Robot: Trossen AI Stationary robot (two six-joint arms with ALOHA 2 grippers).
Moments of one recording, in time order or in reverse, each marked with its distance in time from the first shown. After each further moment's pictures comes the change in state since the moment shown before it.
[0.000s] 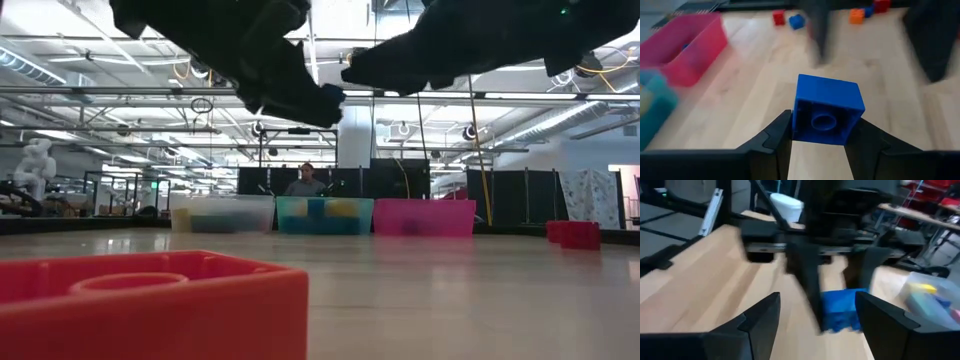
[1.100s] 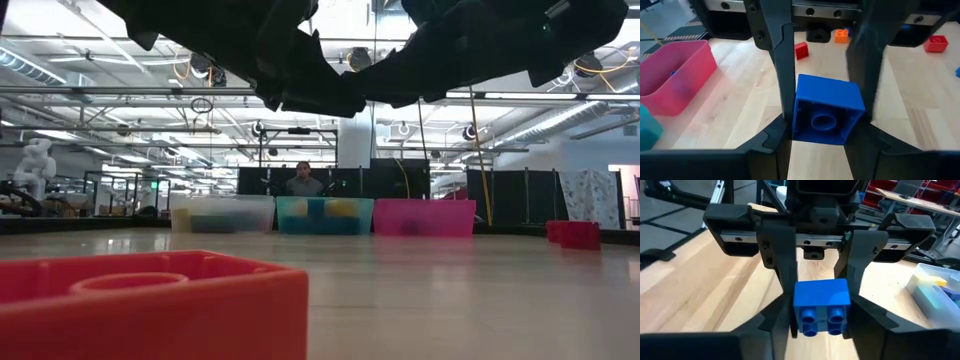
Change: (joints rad) left arm 0.005 0.054 0.000 0.180 0.038 0.099; right arm -0.073 0.006 0.000 -0.029 -0.103 0.010
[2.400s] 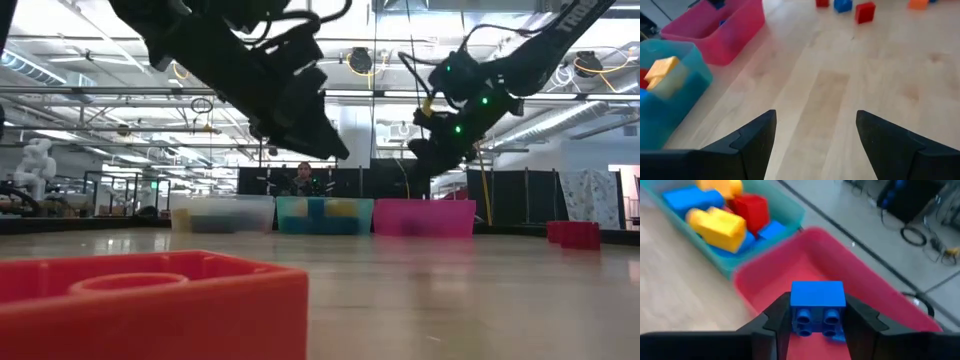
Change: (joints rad) left arm 0.105 0.020 0.000 -0.154 -0.083 -0.133; right arm -0.763 -0.131 0.000 -0.507 0.182 0.149
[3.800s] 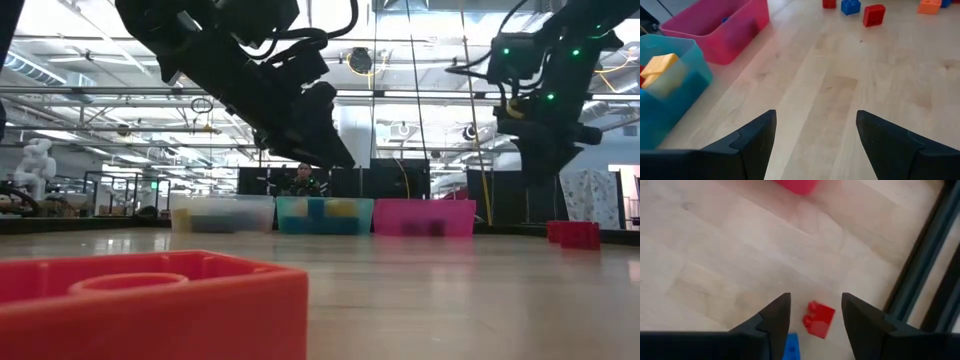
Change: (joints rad) left arm 0.031 0.046 0.000 0.064 0.012 -0.009; right arm 0.083 -0.453 0.000 -1.070 0.000 0.537
